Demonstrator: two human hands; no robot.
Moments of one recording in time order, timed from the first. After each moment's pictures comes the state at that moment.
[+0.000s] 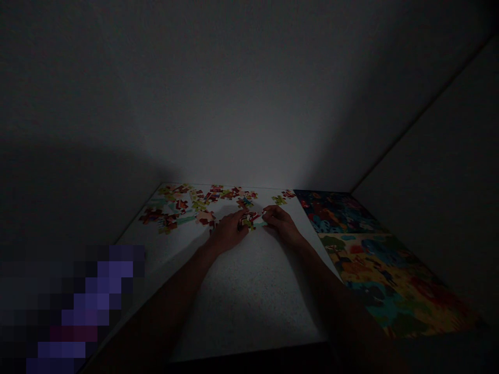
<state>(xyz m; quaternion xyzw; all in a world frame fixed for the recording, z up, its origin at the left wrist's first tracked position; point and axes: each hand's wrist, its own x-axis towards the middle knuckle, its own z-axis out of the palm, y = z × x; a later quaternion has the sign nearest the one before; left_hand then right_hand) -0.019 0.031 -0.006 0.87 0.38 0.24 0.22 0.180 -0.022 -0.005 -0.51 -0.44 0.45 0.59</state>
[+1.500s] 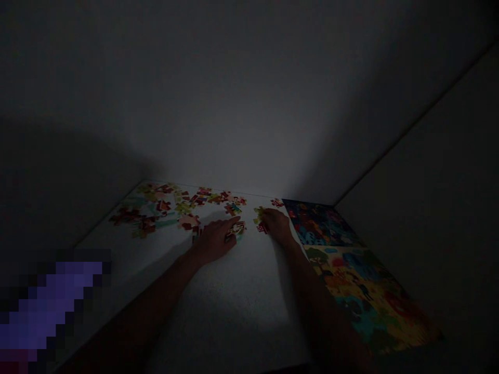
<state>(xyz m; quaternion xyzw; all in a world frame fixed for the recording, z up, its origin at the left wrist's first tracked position) -0.021 0.024 0.005 0.89 0.37 0.19 0.18 0.248 0.013 -0.030 -0.73 -0.60 0.03 0.33</state>
